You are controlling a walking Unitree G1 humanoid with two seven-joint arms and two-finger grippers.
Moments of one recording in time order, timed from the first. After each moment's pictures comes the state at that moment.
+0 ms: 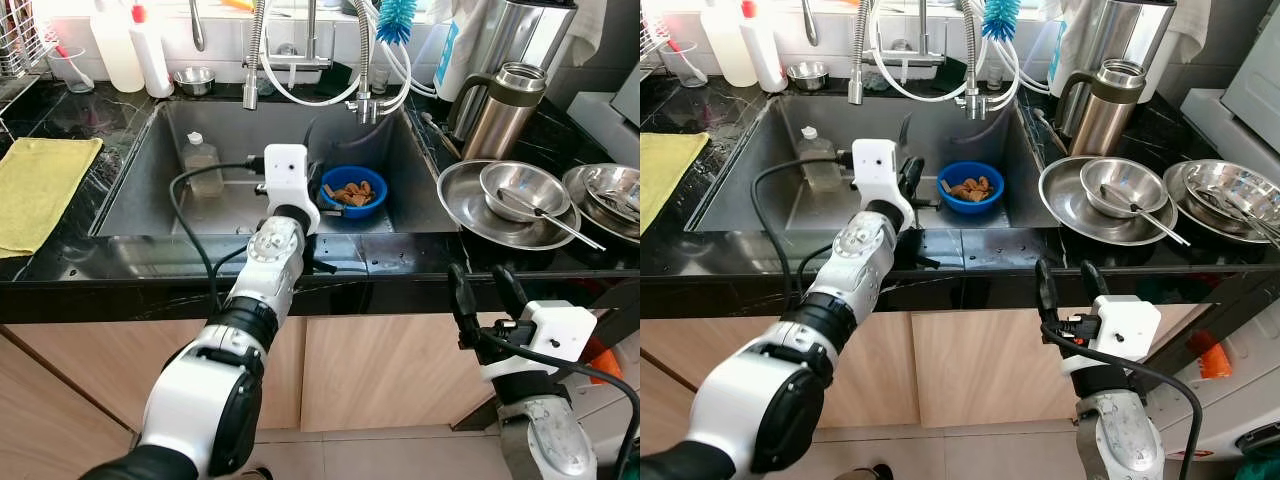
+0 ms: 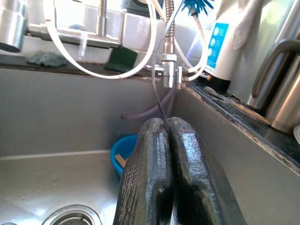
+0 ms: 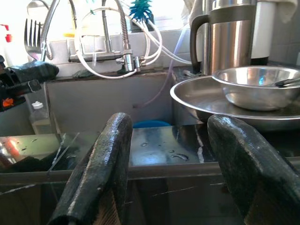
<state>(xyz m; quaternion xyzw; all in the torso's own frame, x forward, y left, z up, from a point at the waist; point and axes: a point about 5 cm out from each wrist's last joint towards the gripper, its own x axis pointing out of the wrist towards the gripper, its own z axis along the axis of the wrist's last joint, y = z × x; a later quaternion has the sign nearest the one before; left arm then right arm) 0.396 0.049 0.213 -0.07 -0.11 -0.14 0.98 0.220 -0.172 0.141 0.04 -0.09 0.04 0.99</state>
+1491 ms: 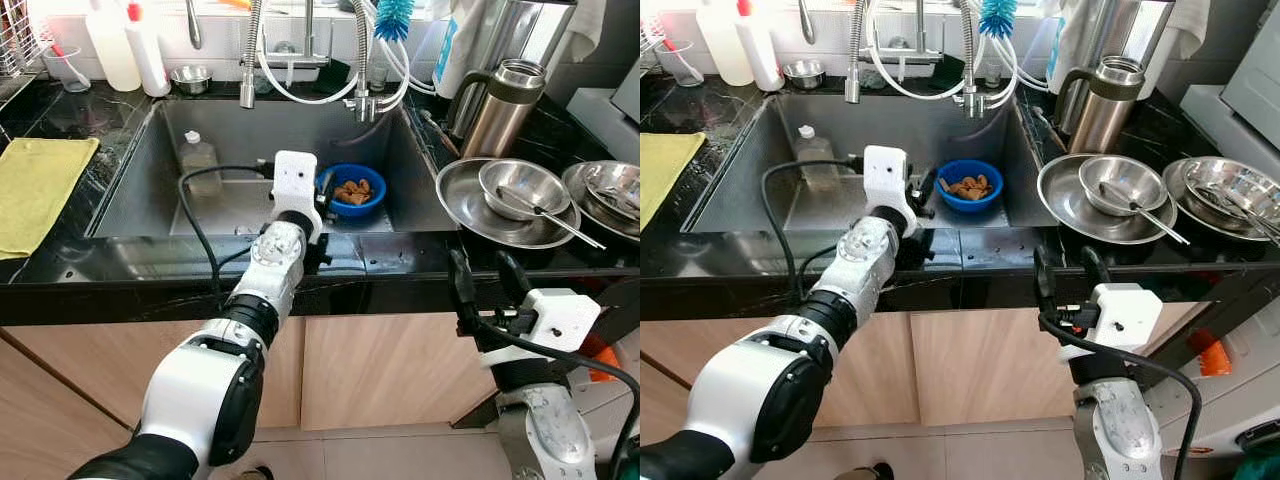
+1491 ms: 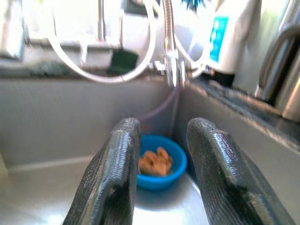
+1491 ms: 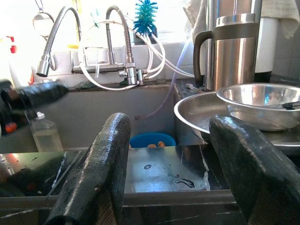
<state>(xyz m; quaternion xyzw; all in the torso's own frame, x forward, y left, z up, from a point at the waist) 0.398 0.058 0.213 -0.03 -0.13 -0.14 0.98 0.230 -0.169 0.153 0.03 -0.12 0.05 0.99</state>
